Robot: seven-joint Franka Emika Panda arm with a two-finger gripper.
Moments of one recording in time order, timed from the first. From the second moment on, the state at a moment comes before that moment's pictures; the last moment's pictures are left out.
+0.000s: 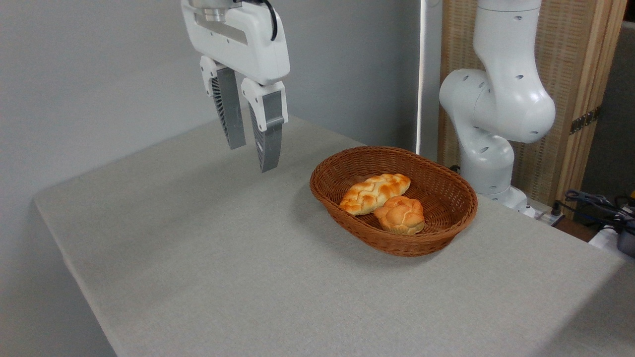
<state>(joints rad) -0.13 -0.05 0.08 -1.59 -0.03 1.59 0.78</state>
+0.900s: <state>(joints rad) -0.09 -0.03 0.04 -1.60 -0.03 1.51 0.78</state>
